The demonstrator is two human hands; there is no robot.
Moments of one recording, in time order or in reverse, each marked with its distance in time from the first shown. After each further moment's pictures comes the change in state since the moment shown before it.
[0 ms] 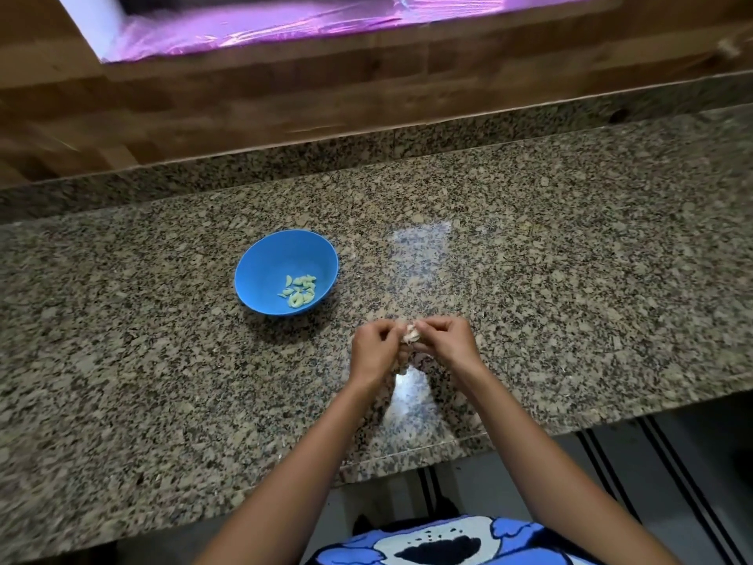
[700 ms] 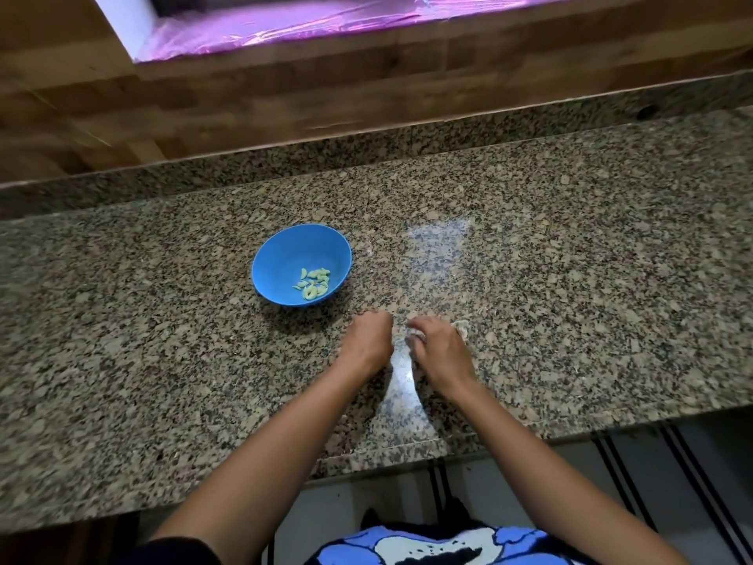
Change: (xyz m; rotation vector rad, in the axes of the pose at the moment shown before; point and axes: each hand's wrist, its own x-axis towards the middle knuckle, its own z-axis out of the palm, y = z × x) left_hand 0.012 0.003 -0.022 0.871 -0.049 0.129; right_hand -0.011 0.016 0.020 -0.765 0.021 -0.469
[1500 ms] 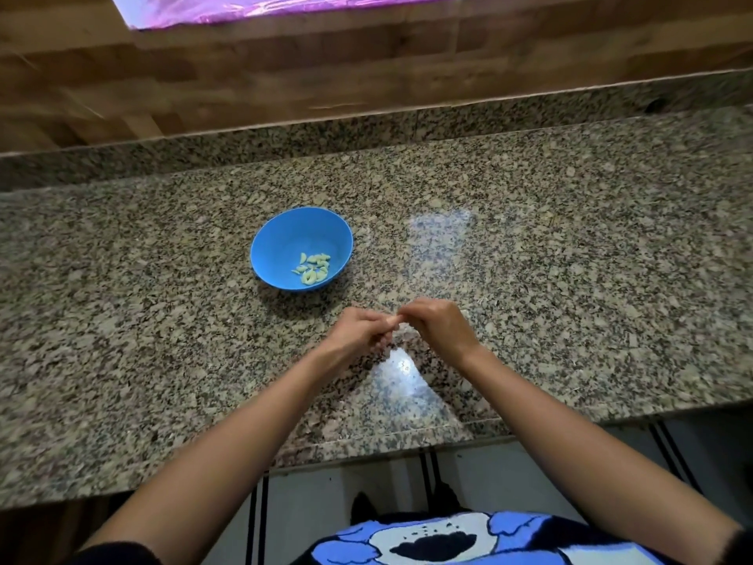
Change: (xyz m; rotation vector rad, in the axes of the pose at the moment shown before) left_hand -0.016 -0.026 -0.013 -1.044 -0.329 -0.132; right_hand 0.024 0.013 -0.010 0.045 -0.072 -0.391
